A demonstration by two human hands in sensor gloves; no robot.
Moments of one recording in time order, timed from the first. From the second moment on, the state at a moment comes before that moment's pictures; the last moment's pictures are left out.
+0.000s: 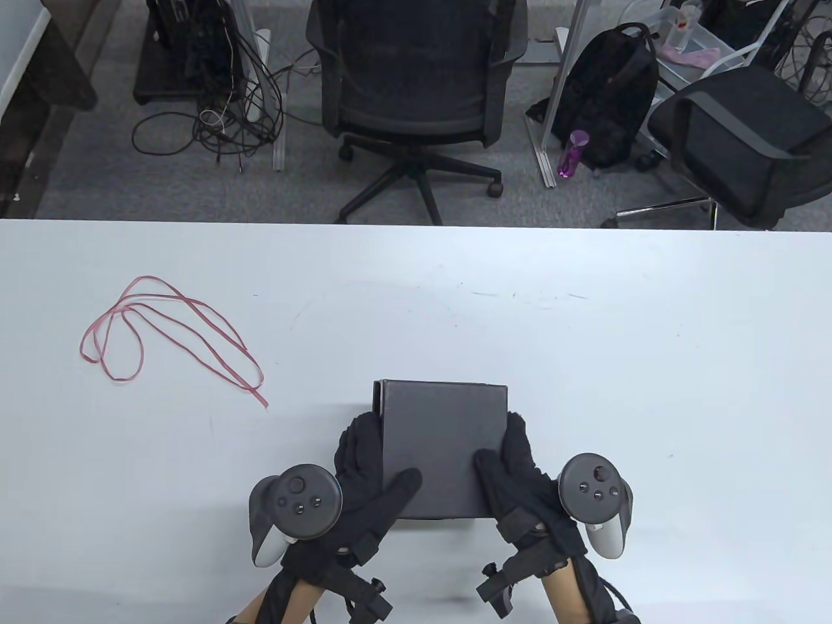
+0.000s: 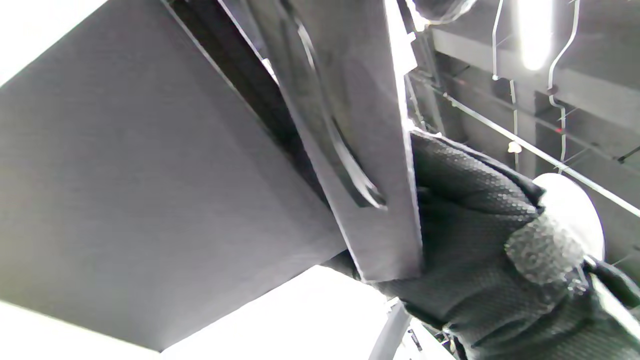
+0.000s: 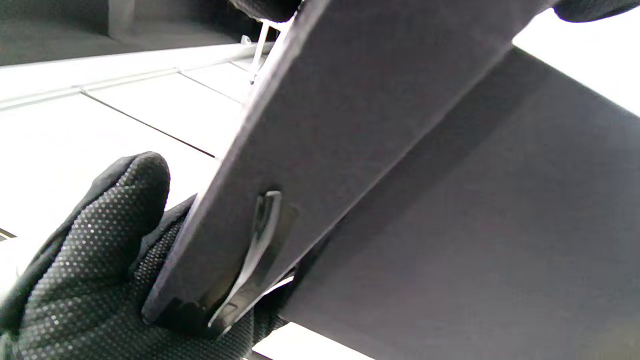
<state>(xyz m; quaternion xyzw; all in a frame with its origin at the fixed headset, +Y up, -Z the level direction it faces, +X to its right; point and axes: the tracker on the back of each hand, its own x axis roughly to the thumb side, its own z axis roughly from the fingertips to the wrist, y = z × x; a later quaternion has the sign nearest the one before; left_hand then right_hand) -0.108 -0.678 -0.122 -0.09 -0.16 0.48 0.86 0.148 -0.683 -0.149 0.14 0.09 0.82 0.54</state>
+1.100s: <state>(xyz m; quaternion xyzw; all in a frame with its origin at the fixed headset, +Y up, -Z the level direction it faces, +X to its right) -0.117 -0.707 -0.139 -0.08 -0.09 0.47 0.88 0.143 -0.708 -0.158 0.15 0.11 0.84 0.51</state>
